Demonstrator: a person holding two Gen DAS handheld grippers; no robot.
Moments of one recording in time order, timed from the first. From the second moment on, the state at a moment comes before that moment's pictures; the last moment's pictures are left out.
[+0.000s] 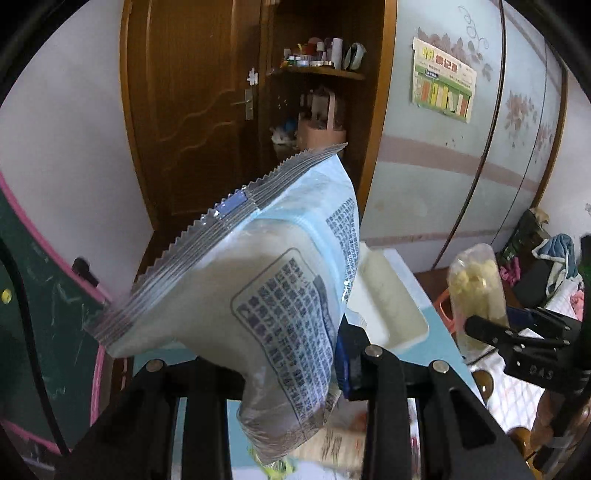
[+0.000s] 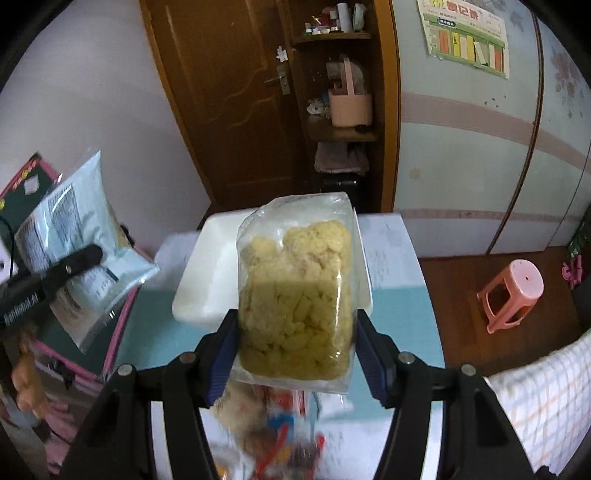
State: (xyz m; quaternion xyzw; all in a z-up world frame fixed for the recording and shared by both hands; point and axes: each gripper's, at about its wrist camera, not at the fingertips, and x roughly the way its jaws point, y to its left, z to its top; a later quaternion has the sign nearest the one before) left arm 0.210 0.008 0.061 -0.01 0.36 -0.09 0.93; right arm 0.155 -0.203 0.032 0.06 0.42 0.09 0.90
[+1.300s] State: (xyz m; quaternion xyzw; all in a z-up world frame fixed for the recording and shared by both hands) left arm 0.199 -0.010 0.068 0.06 0.31 -0.08 0.94; right arm 0.190 -0.194 0.047 0.09 0.40 0.04 0.91
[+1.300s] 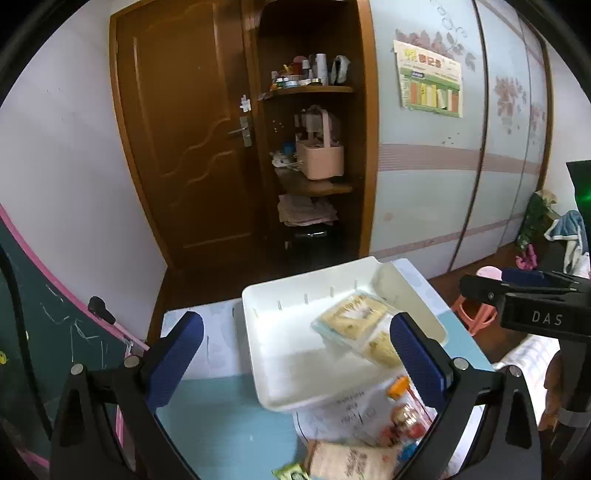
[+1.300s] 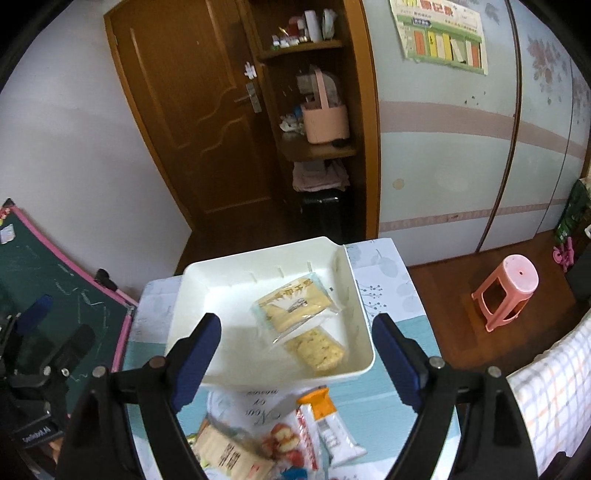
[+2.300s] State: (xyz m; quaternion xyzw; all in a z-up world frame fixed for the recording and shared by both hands) left arm 0.020 0.005 -0.018 0.04 0.40 -0.14 0.90; right arm -0.036 -0.172 0.019 -0.01 0.37 0.09 0.92
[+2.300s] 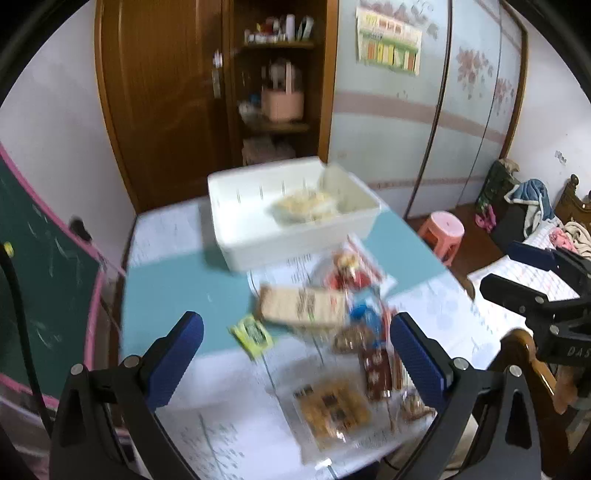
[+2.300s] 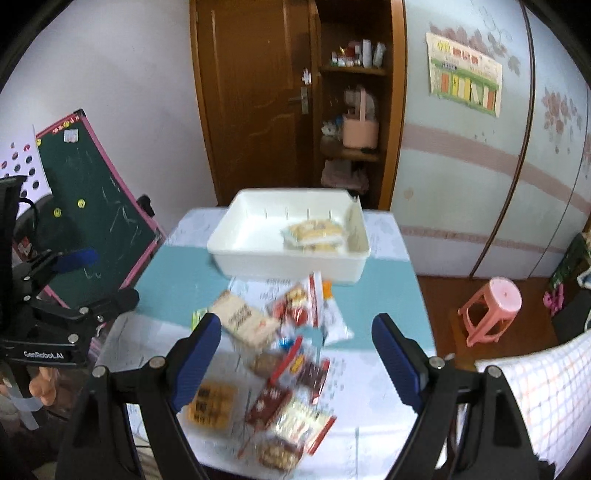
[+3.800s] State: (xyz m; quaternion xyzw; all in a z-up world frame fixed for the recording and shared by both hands) left arm 0.024 -0.013 -0.213 0.00 0.60 -0.14 0.79; right arm -0.053 -0.145 -0.182 0.01 0.59 0.13 0.80
